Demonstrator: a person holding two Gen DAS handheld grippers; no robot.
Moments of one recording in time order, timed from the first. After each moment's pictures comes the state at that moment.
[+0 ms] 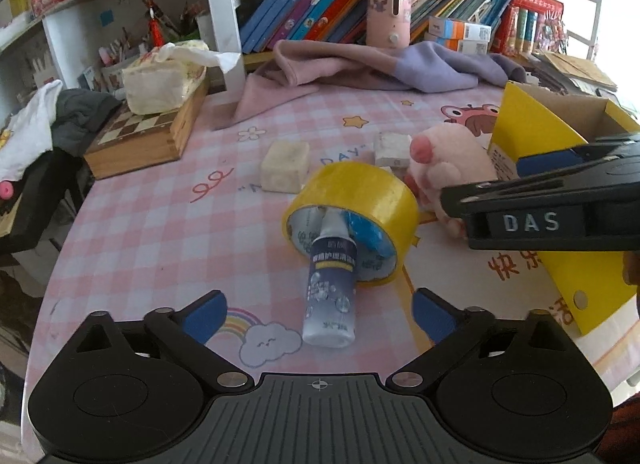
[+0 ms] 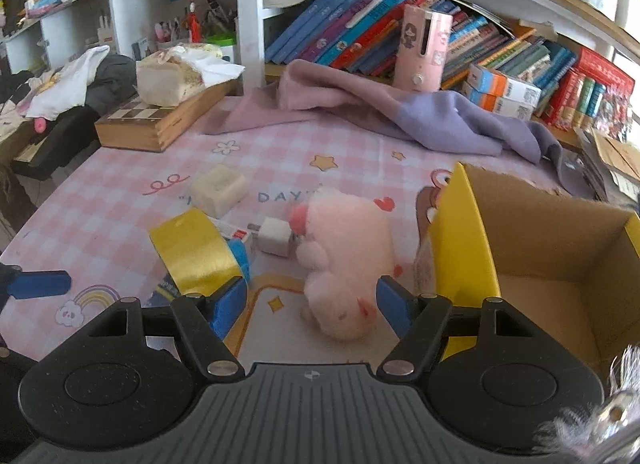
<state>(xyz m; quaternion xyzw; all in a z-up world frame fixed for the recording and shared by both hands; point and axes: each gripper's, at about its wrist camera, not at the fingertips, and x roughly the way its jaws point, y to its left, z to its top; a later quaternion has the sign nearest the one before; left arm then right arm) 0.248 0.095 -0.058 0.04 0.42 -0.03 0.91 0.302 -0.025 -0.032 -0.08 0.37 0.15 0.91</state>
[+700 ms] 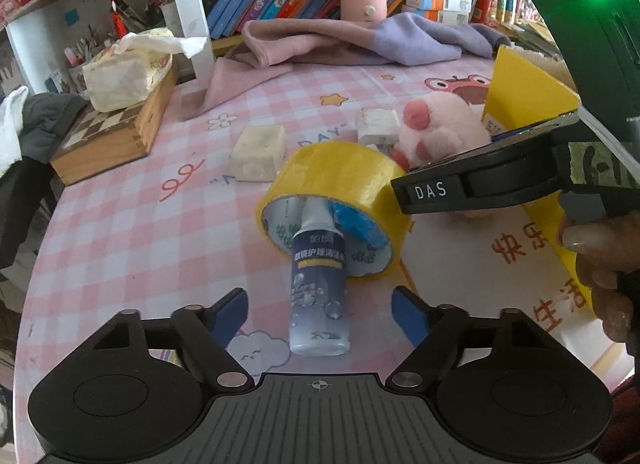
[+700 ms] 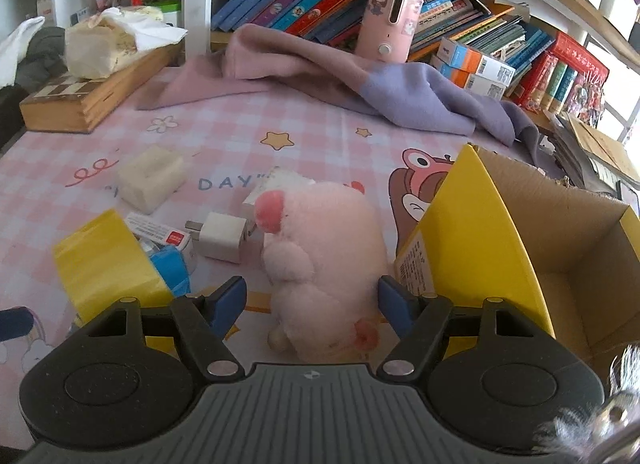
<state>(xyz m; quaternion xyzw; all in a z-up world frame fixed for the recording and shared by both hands) 0.267 0.090 -0.076 0.07 0.44 -0.06 0.89 0.346 -0.003 -0.071 -0.11 0.40 0.06 0.91</state>
